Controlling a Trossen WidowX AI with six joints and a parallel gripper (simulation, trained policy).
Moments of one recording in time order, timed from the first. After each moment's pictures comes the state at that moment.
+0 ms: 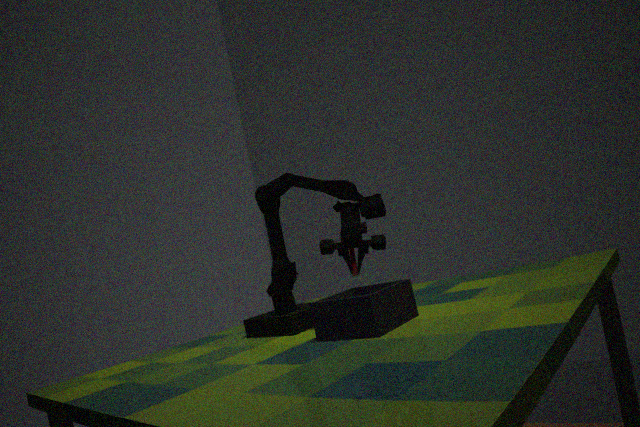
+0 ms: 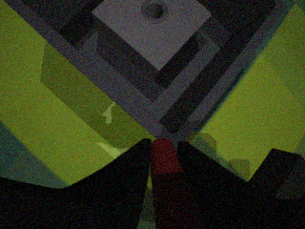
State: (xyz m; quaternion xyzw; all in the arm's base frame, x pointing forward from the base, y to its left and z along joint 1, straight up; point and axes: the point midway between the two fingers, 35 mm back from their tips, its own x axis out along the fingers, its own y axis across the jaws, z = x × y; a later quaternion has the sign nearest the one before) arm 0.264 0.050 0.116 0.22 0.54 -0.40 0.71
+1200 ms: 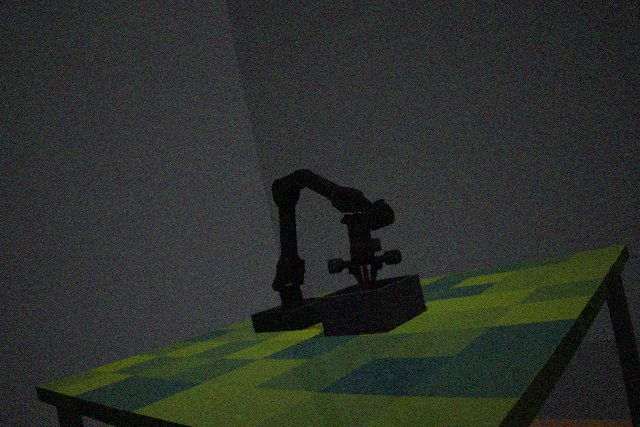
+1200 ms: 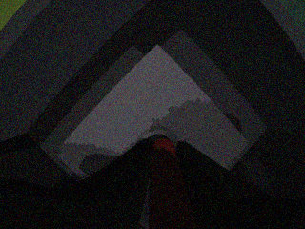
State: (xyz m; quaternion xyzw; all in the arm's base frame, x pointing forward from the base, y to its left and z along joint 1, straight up) arm 0.342 -0.057 0.060 0.24 0.56 -0.35 0.71
